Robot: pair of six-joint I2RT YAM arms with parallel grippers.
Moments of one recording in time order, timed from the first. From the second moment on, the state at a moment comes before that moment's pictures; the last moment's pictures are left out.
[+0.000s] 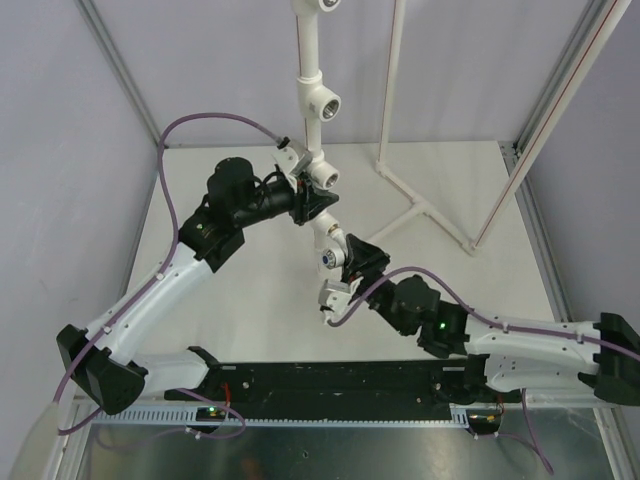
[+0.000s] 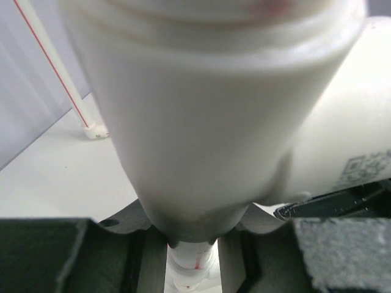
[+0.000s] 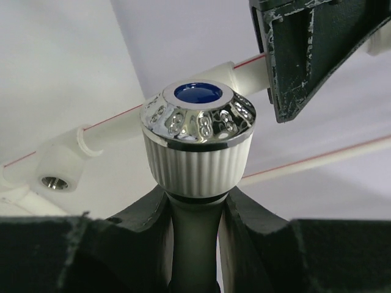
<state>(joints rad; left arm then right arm) -0.62 1.21 1.23 -0.12 0.46 0.01 1.29 1.08 0.67 0.50 0.57 -1.11</state>
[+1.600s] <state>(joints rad) -0.61 1.21 1.23 -0.13 0.46 0.02 1.03 1.01 0.57 0.50 0.35 1.49</state>
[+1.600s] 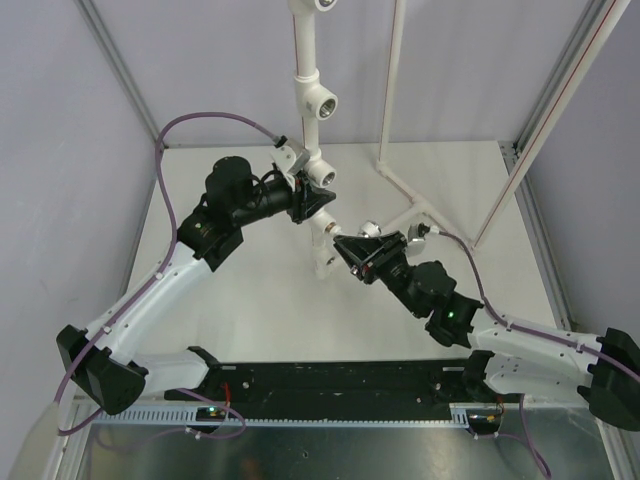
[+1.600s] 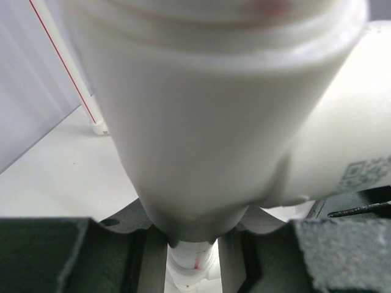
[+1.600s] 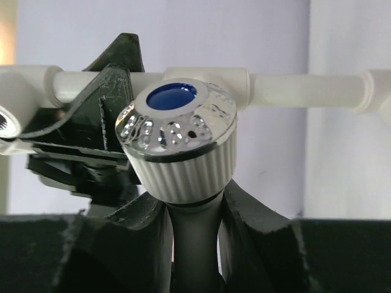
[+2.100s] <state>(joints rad) -0.61 1.21 1.23 -0.14 0.48 0.02 1.03 1.01 0.53 0.59 0.31 1.75</state>
